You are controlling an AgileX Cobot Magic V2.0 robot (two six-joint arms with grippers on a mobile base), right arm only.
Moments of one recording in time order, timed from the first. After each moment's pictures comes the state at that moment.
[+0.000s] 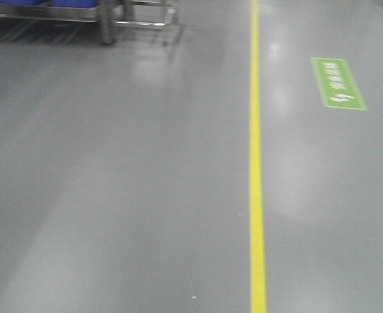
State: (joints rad) arm 0.03 0.09 -0.31 0.16 0.40 -0.22
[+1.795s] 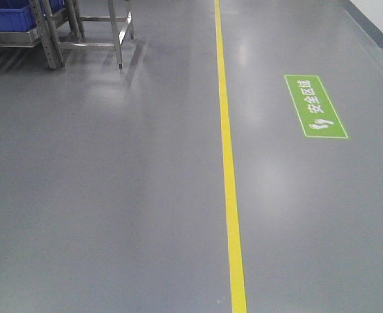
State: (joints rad) arm 0.03 0.09 -0.31 0.16 0.41 -0.22
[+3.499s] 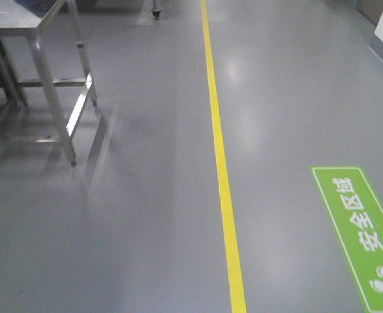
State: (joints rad) arm 0.03 0.09 -0.31 0.16 0.41 -0.22
